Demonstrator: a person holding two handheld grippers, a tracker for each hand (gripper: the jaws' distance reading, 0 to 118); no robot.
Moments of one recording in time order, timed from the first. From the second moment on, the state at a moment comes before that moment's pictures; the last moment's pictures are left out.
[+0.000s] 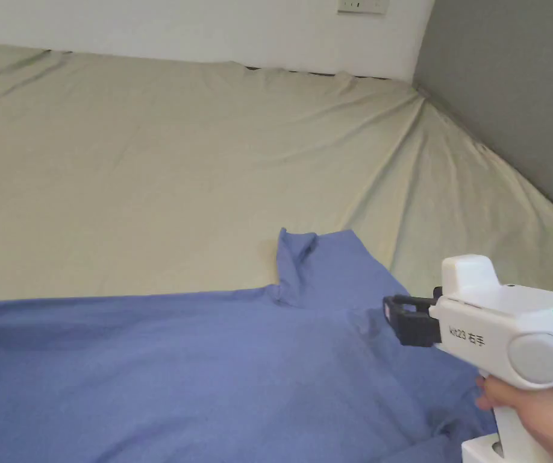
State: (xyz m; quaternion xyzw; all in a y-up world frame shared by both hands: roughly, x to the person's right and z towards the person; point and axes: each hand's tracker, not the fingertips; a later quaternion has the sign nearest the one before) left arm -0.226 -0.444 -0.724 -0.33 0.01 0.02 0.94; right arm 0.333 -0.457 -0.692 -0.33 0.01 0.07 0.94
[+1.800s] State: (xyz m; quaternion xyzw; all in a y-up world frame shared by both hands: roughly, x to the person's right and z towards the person) left arm -0.265 -0.506 -0.459 -0.39 -0.05 -0.03 0.92; right arm 0.369 -0.515 -0.429 -0.40 0.00 0.06 0.92
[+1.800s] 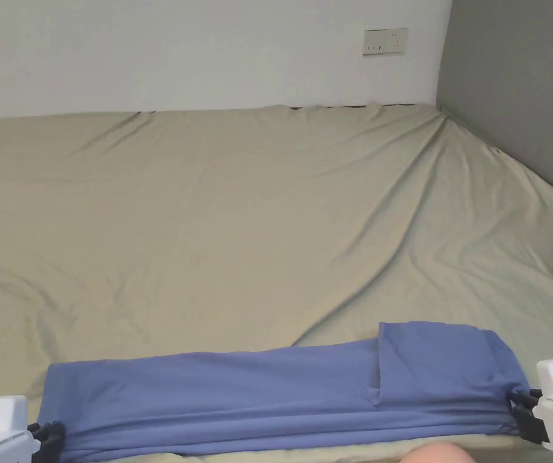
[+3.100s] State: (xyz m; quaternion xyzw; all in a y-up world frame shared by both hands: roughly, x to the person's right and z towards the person) left arm -0.382 -0.484 -0.512 -0.38 -0.26 0.28 0.84; right arm 0.239 -0.384 -0.403 -0.18 0.04 0.04 0.98
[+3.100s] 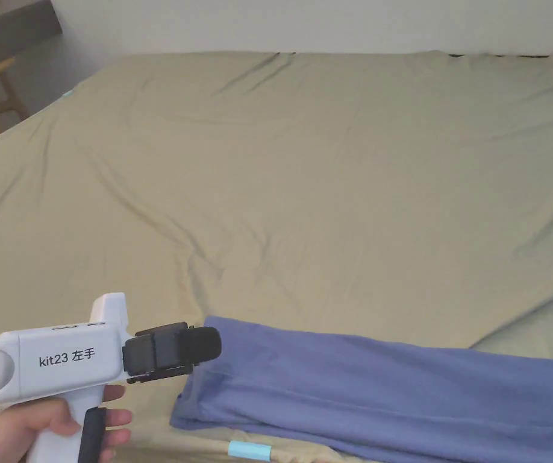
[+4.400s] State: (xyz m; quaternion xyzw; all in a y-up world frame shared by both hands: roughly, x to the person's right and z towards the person) left arm -0.408 -0.399 -0.593 -0.53 -0.10 0.23 0.81; right arm 0.204 -0.379 -0.432 -0.19 0.12 0.02 0.97
